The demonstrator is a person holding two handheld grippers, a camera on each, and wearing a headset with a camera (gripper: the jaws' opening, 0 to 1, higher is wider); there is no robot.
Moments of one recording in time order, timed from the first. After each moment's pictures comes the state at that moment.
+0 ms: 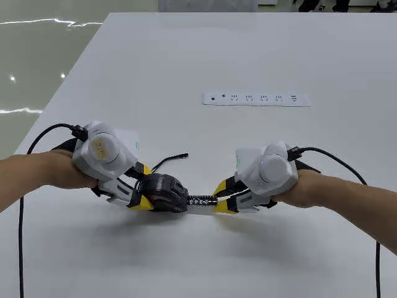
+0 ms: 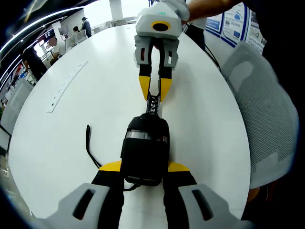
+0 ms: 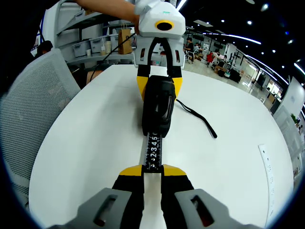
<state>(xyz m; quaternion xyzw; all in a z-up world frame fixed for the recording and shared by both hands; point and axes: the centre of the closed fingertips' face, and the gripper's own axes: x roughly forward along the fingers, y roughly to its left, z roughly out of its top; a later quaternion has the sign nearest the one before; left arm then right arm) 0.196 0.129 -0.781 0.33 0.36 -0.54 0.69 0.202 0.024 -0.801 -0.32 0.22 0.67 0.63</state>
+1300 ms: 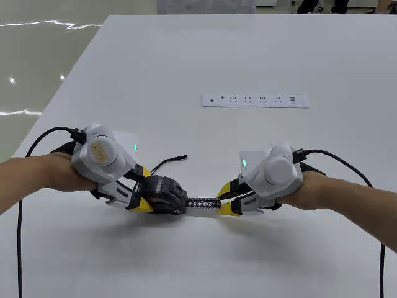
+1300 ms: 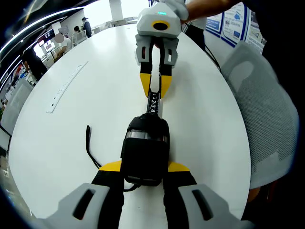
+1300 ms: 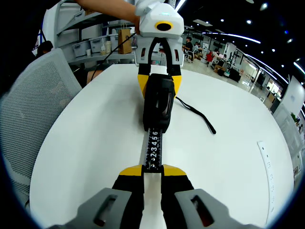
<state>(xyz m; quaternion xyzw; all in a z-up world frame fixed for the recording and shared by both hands) 0.196 0.127 -0.780 0.33 0.36 -0.54 0.69 0.201 0.013 -0.801 -0.32 0.23 0.67 0.63</state>
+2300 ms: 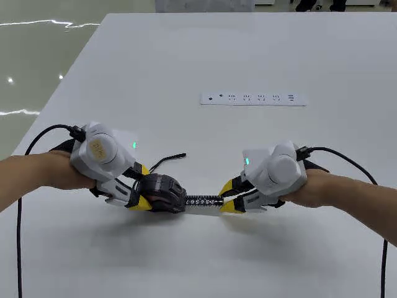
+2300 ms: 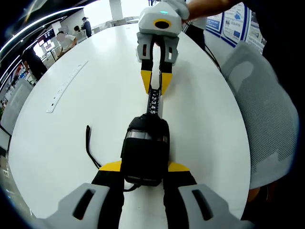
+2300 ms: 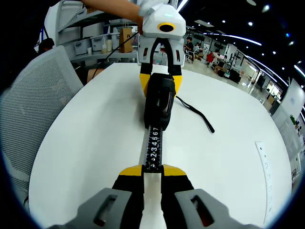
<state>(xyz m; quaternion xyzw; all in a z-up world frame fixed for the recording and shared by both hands) 0.198 0.129 -0.782 0.33 0.36 -0.54 0.69 0.201 0.007 -0.799 -0.33 0.22 0.67 0.63</state>
